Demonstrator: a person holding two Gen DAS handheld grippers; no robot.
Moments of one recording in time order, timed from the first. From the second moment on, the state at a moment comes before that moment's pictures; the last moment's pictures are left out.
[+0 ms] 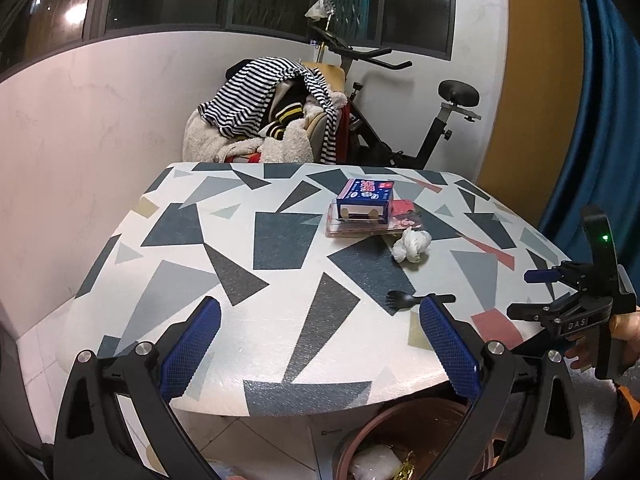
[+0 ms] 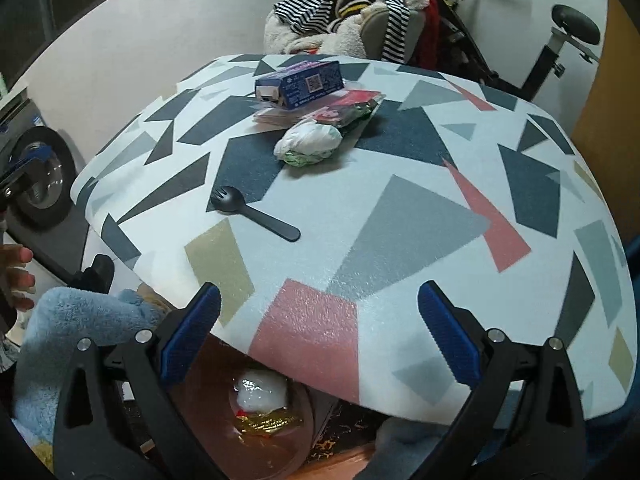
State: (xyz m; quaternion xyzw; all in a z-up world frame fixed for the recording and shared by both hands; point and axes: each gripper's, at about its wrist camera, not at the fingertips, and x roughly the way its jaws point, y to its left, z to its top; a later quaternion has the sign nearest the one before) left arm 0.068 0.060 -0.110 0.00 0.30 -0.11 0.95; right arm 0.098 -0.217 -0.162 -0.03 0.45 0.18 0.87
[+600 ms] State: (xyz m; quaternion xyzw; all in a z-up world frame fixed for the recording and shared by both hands) left arm 0.108 0.070 -0.134 -0.01 0.34 -0.08 0.94; right arm 0.129 -0.187 -0.184 -0.06 0.47 0.19 0.86
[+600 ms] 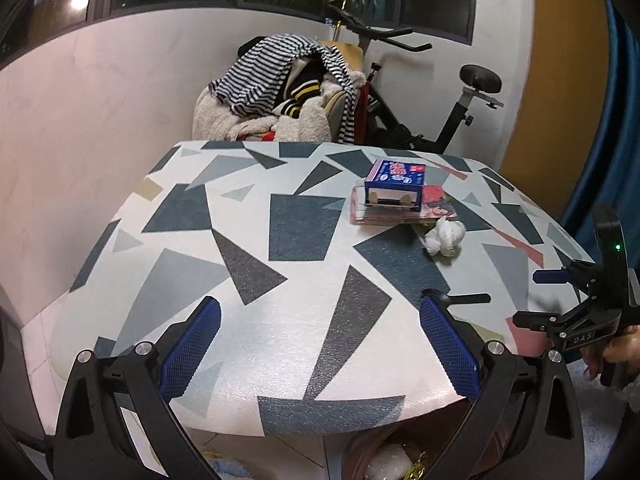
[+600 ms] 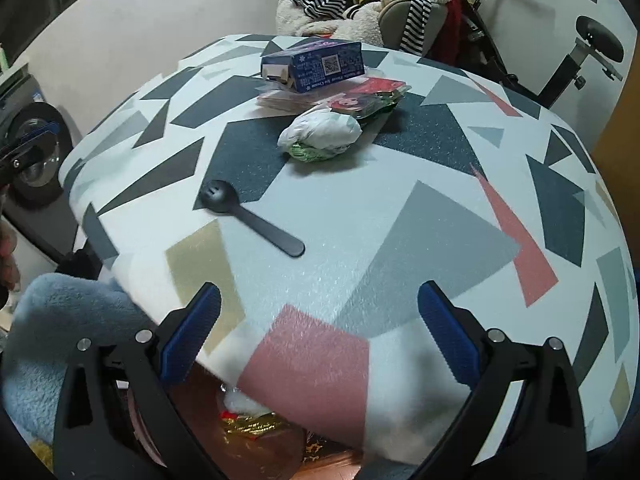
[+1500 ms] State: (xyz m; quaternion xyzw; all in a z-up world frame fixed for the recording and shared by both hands) left arm 0.130 0.061 -0.152 -0.03 0.37 -0.12 0.92; right arm 0.173 -0.143 -0.197 -0.09 0.47 0.29 0.83
